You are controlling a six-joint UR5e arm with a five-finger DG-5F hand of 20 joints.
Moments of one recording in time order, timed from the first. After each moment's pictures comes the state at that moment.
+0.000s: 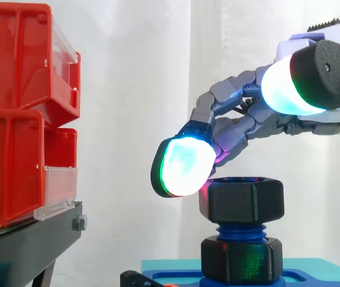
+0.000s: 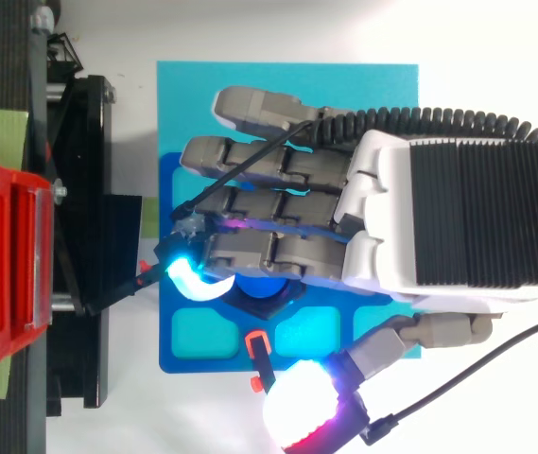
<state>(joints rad) 0.19 -2.14 -1.30 -2.82 -1.46 -1.27</state>
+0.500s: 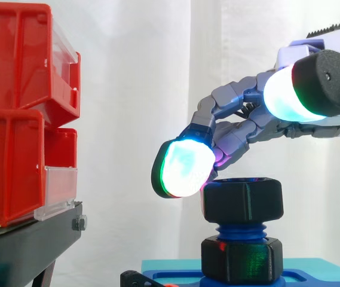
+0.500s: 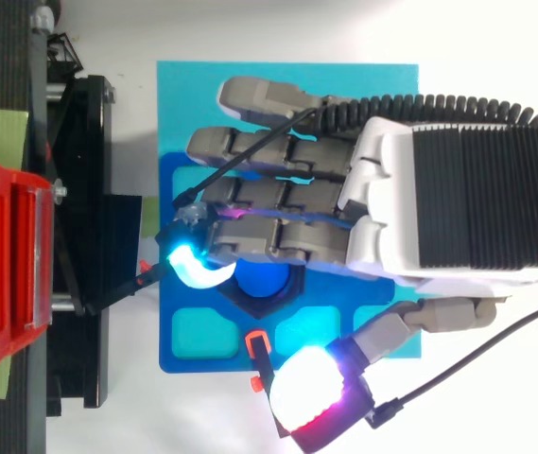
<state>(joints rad) 0.18 -2.14 -1.30 -2.83 -1.48 -1.27</state>
